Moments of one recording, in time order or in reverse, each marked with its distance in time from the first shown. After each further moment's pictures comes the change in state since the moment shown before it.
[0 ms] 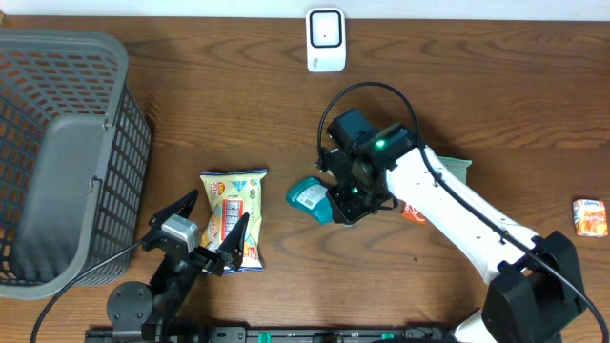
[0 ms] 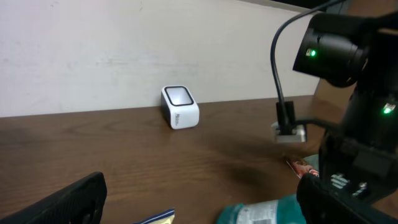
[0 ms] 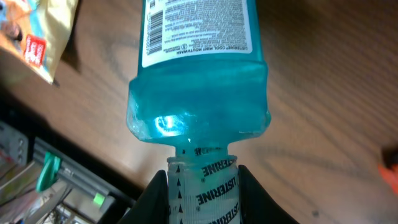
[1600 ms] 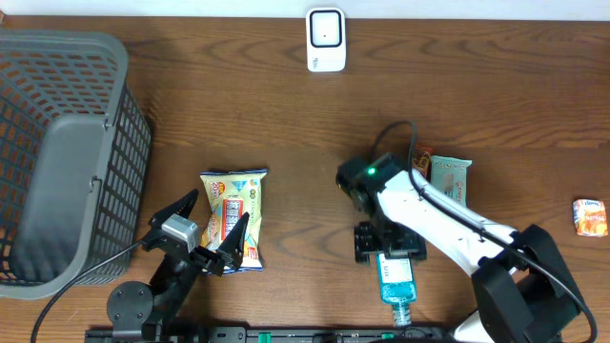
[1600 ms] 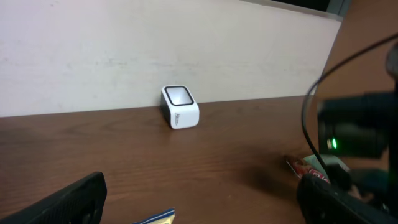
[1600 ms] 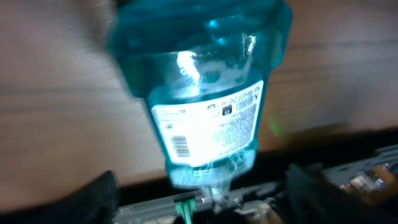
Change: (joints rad) left arm 0.000 0.001 0.000 0.000 0.000 0.000; right arm 0.047 0.000 -0.295 -0.122 0.233 0.652
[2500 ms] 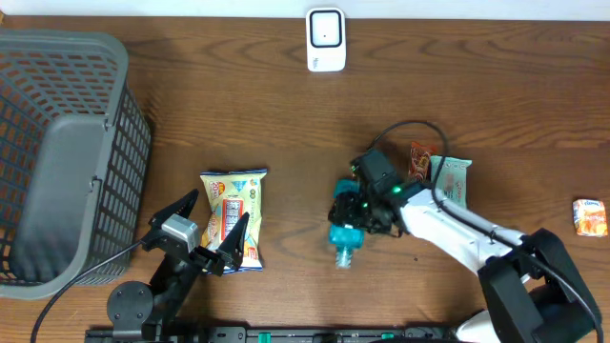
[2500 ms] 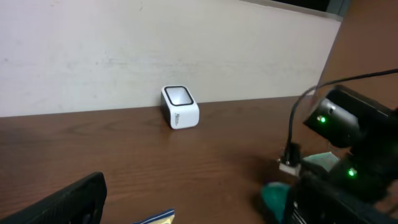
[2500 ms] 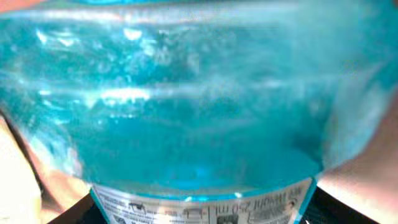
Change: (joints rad) left arm 0.000 0.000 0.000 0.000 0.000 0.000; right arm -0.123 -0.053 -0.233 0.860 -0.228 -0.044
